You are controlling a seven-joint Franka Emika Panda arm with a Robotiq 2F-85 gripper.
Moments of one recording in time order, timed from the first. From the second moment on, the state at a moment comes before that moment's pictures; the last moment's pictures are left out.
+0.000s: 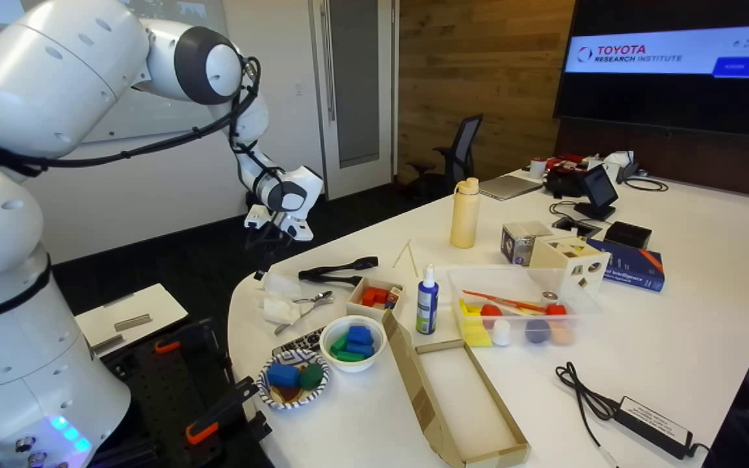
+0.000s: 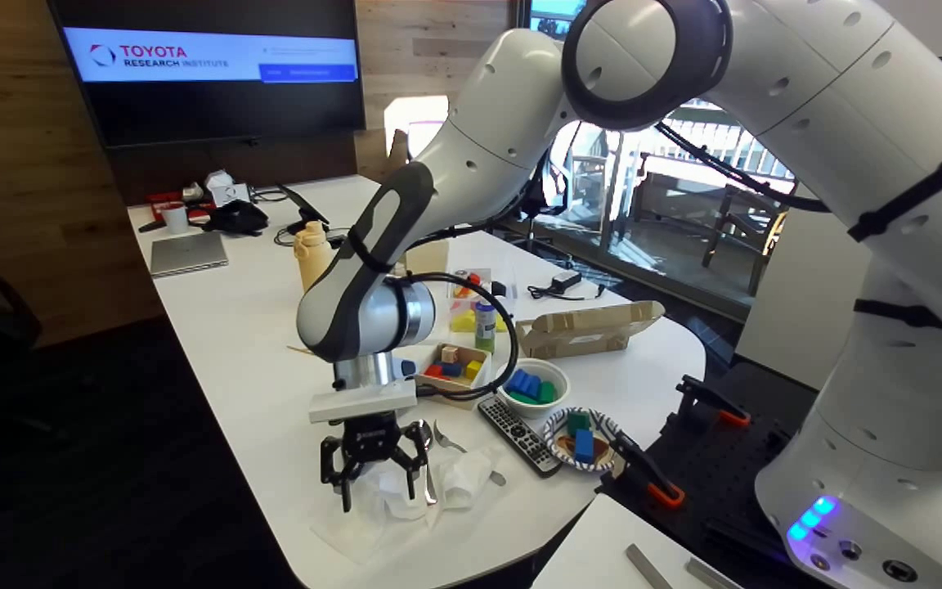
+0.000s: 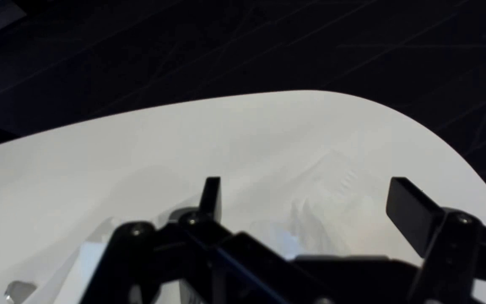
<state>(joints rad) 0.38 0.94 0.16 -1.74 0.42 2.27 0.73</state>
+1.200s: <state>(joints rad) 0.45 0.71 0.20 -2.26 0.45 3.02 1.10</state>
